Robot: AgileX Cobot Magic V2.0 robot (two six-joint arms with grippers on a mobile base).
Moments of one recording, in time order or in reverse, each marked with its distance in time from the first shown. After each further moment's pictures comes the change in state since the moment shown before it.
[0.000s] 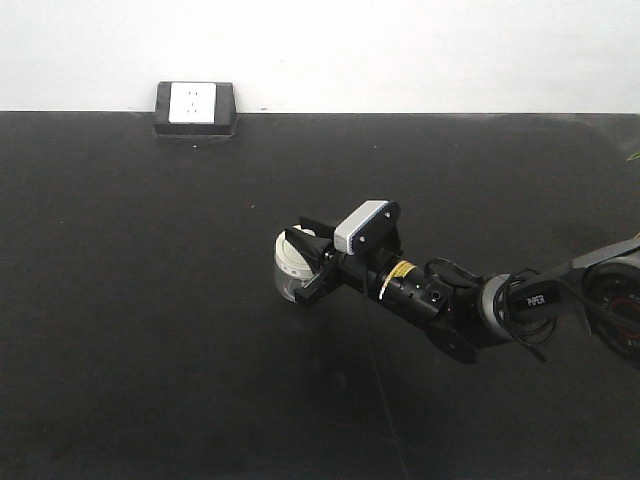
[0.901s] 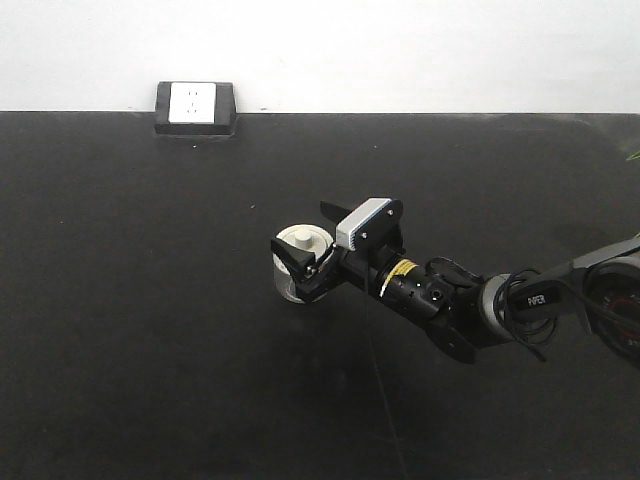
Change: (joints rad) left arm 0.000 0.000 0.000 0.000 0.000 0.000; right arm 0.000 -0.003 0.000 0.033 0.011 0.003
